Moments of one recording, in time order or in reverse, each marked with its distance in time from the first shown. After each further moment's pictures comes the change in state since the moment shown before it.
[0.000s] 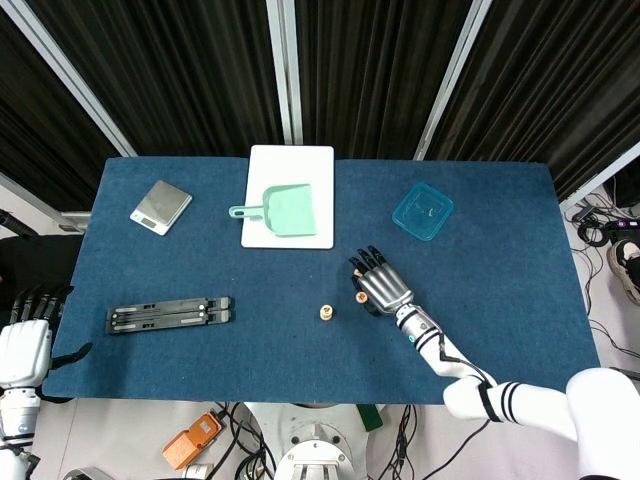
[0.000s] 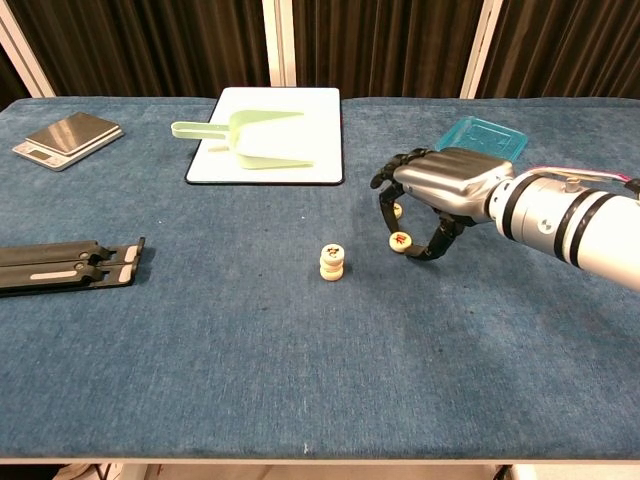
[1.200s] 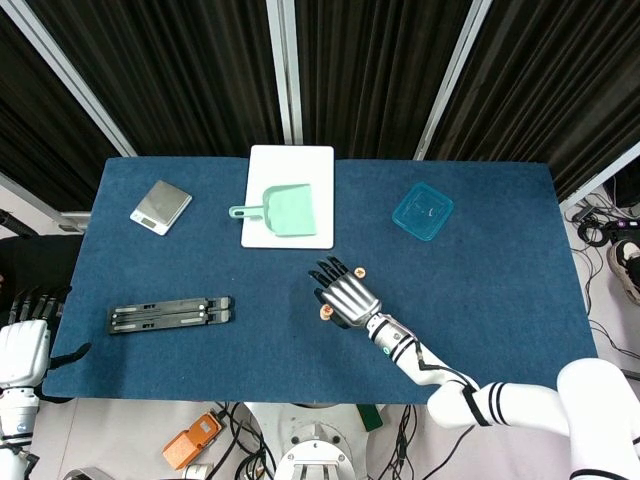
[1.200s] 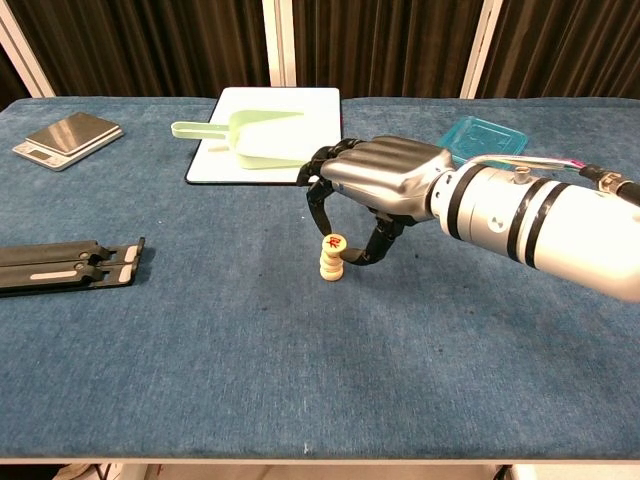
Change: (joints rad) left arm 0.000 -0.005 -0.001 0.017 -0.009 -0.011 -0.013; right arm 0.071 -0.011 0.018 -0.135 -0.030 -0.003 -0.067
